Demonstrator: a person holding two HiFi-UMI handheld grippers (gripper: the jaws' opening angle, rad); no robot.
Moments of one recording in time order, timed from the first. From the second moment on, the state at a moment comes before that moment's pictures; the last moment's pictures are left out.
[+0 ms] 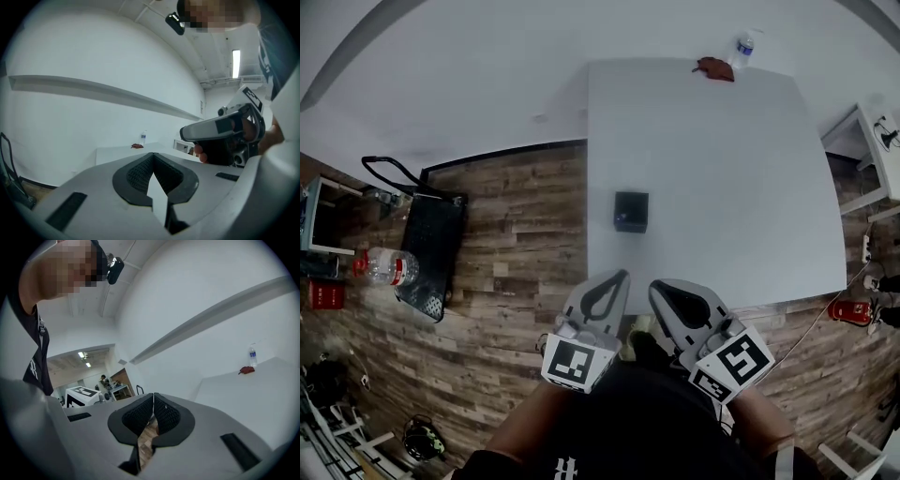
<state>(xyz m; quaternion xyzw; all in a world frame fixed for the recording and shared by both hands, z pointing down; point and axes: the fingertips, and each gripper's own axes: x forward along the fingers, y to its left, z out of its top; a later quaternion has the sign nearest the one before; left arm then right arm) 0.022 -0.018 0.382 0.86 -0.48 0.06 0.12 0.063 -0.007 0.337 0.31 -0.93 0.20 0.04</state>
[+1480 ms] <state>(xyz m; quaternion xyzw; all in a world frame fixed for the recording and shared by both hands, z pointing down) 0.020 -0.136 0.572 0.87 -0.45 0.18 0.06 0.057 -0.102 0.419 0.37 -0.88 0.29 0.12</state>
